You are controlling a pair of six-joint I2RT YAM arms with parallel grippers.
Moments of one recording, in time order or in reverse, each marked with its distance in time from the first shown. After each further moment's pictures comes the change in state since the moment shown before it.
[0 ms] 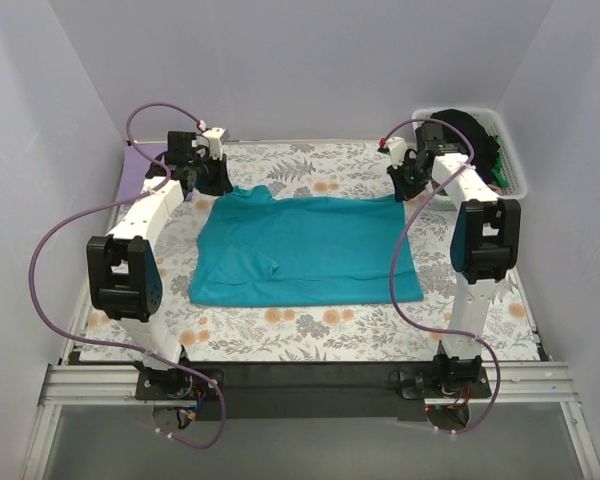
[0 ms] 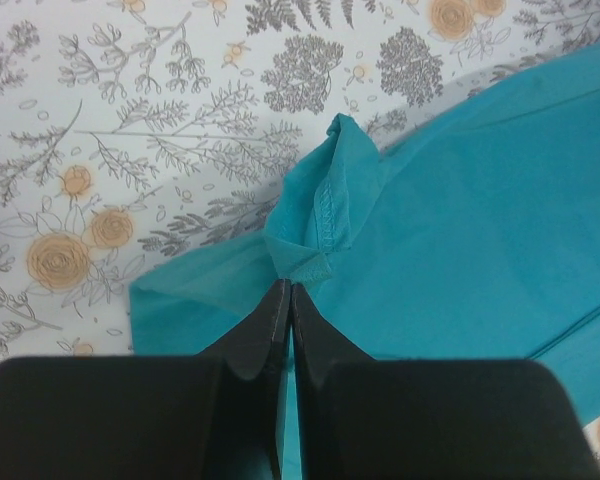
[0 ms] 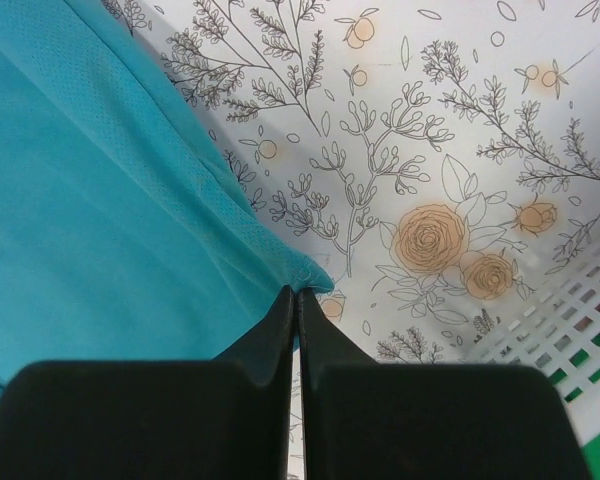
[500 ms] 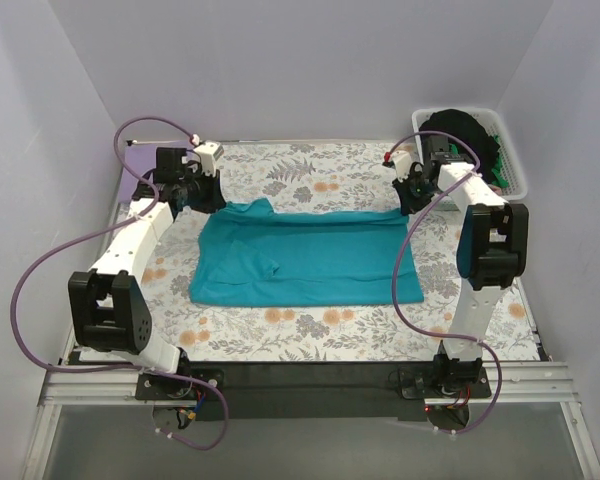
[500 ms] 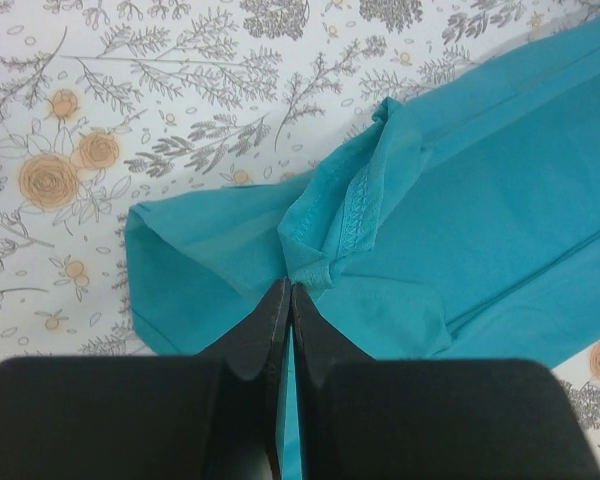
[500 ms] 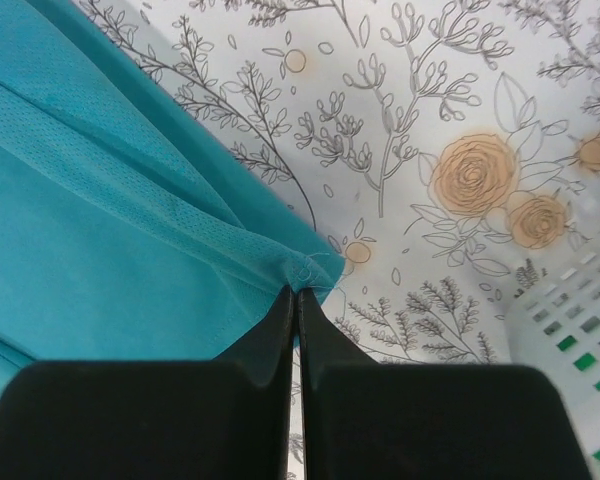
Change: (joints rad) left arm 0.010 -0.218 -0.192 -0.044 0.001 0.046; right arm -0.026 -0.087 -0.148 0.000 -0.008 -0.061
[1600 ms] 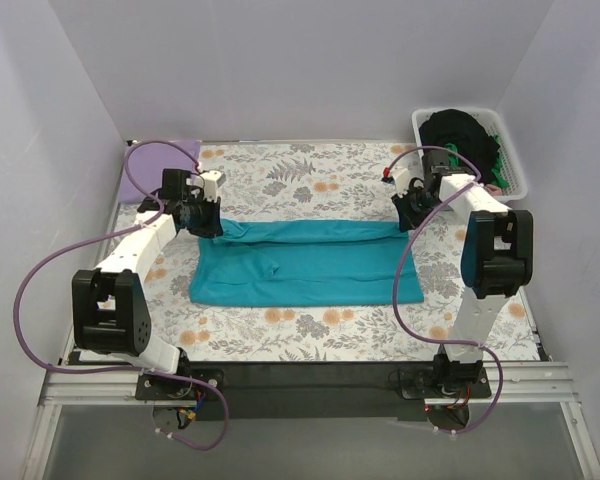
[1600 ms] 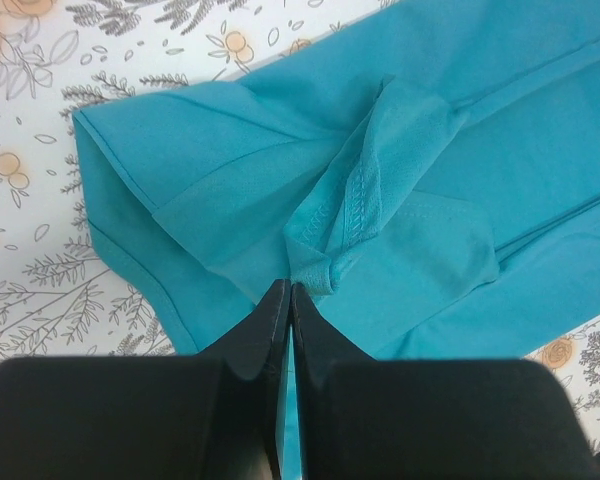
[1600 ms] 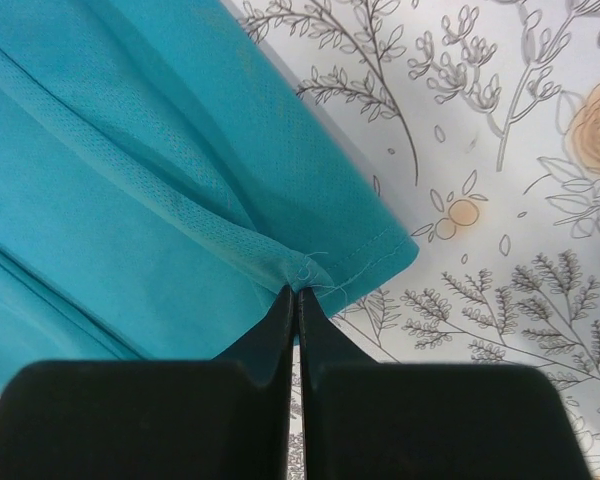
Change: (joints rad) left arm 0.010 -0.034 -0.182 -0.033 -0.034 0.052; right arm -0.004 -0.084 -0.175 0.002 -0.060 -0.036
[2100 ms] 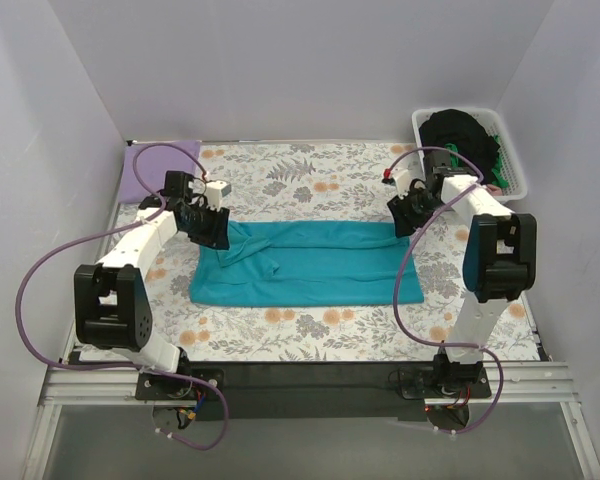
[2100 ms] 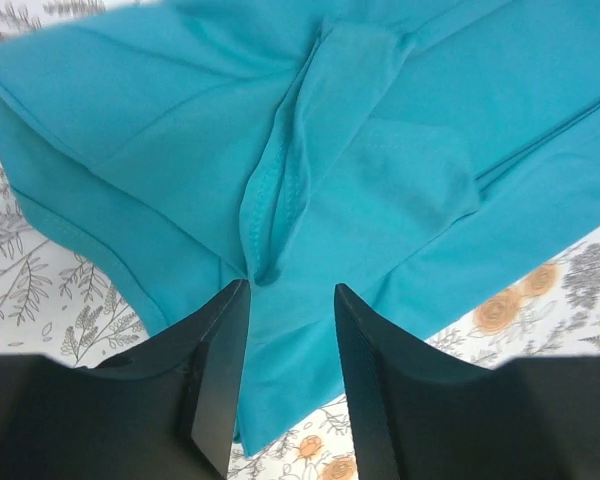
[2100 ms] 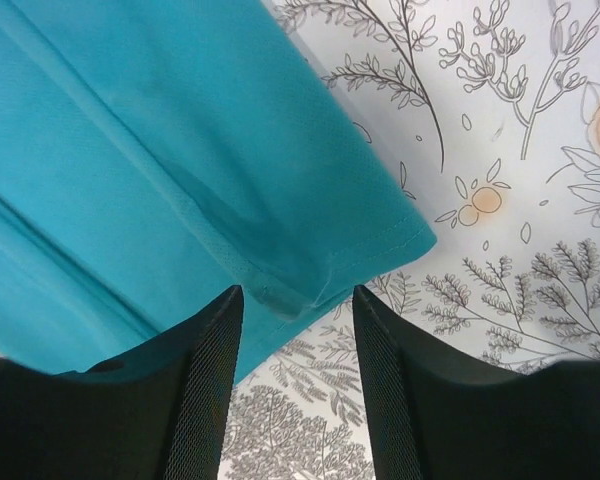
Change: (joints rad) left arm 0.001 0.027 -0.010 -0.133 0.052 0.088; right arm 0.000 -0.023 -0.029 -0.016 -0.018 -0.016
